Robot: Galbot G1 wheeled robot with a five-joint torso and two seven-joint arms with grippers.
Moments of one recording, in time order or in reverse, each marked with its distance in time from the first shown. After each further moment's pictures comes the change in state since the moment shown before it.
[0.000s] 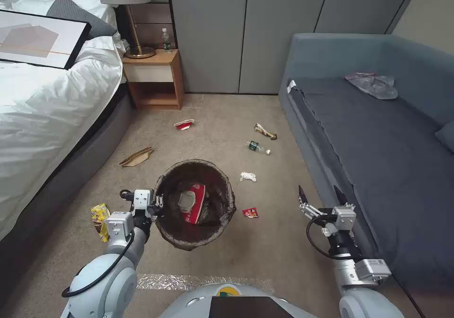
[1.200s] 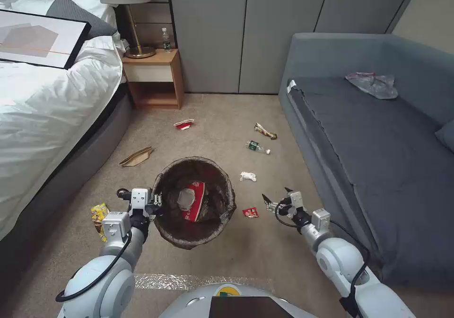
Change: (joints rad) left arm 0.010 -0.002 -0.005 -0.034 -0.009 0.005 -0.011; right arm 0.367 -0.375 -0.281 -0.317 0.235 -0.414 -0.021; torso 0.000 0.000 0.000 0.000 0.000
